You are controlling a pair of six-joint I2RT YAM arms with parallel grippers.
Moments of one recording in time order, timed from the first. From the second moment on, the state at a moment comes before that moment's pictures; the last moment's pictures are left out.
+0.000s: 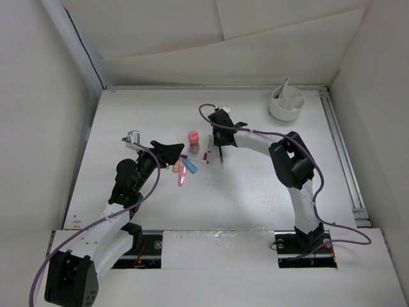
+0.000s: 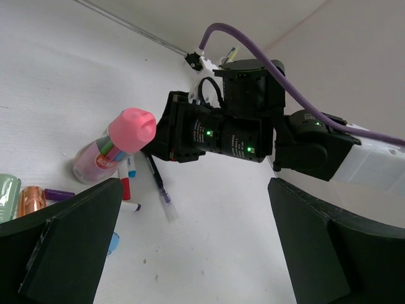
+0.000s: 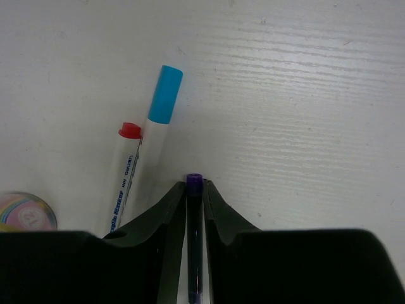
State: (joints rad) left arm -0.29 0.79 0.29 0.54 0.23 -0.81; right arm 0.64 2.15 1.57 -0.31 0.31 0.44
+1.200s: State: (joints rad) left arm -0.29 0.78 0.29 0.53 0.22 -0.81; right arm 0.38 1.80 1.48 -0.02 0.34 0.25
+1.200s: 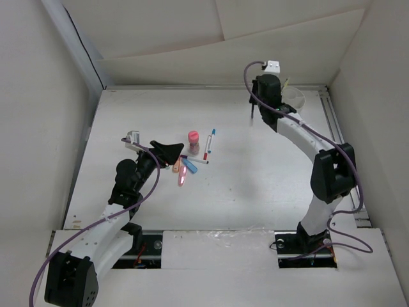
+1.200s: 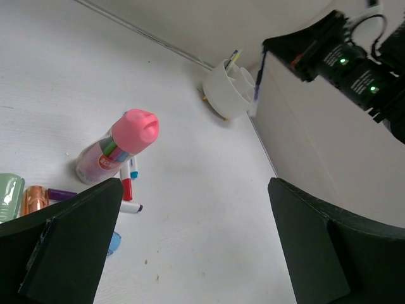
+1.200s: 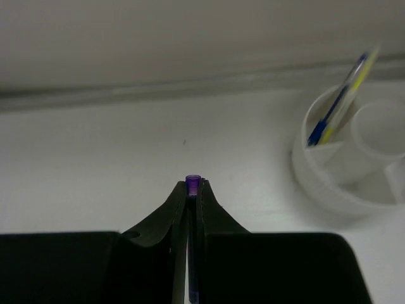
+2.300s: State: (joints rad) left arm -0.29 0.92 0.29 0.67 0.21 -0.81; right arm 0.12 2.39 2.00 0.55 0.66 -0.11
